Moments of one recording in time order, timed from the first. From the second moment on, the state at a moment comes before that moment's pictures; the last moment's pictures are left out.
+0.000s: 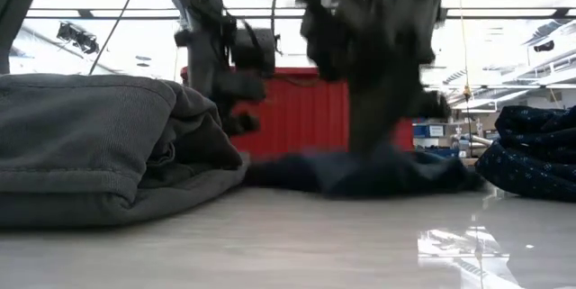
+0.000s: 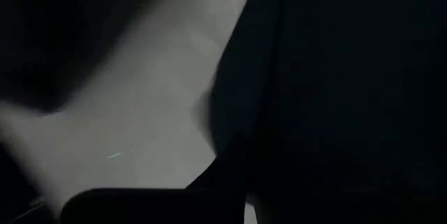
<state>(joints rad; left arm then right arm) 0.24 1.81 1.14 -0.75 0.19 0.68 0.31 1.93 1.29 -0.50 -0.13 1.10</state>
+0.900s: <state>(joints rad) 0.33 1.86 1.34 -0.44 0.23 0.59 0.01 1.59 1.15 -1.02 0.06 0.92</state>
